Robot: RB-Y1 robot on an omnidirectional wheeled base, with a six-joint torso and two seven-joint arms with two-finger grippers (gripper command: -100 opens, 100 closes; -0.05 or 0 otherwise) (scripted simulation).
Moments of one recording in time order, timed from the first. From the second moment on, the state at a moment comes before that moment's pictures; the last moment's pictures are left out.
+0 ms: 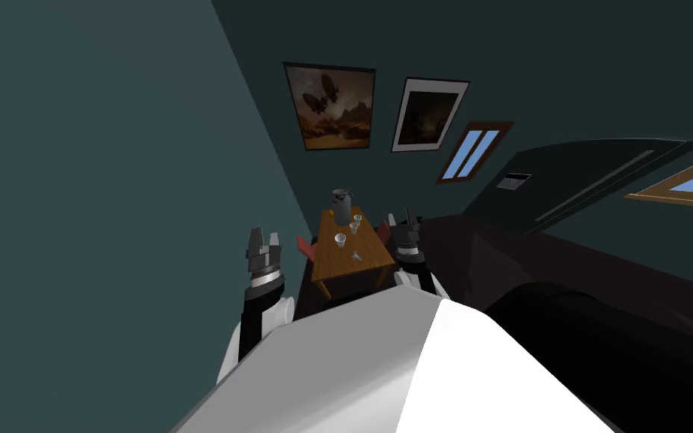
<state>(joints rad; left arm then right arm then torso) 0.48 0.00 -0.05 -2.27 -0.06 -0.44 -0.06 0.55 -0.04 0.00 -2.27 0.01 -0.63 -0.16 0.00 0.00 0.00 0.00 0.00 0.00</state>
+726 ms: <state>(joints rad) 0.43 0.17 0.04 -2.18 -0.06 -0.28 -0.05 0.55 -0.04 0.00 -2.27 0.01 -0.63 -0.16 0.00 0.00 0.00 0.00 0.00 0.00</state>
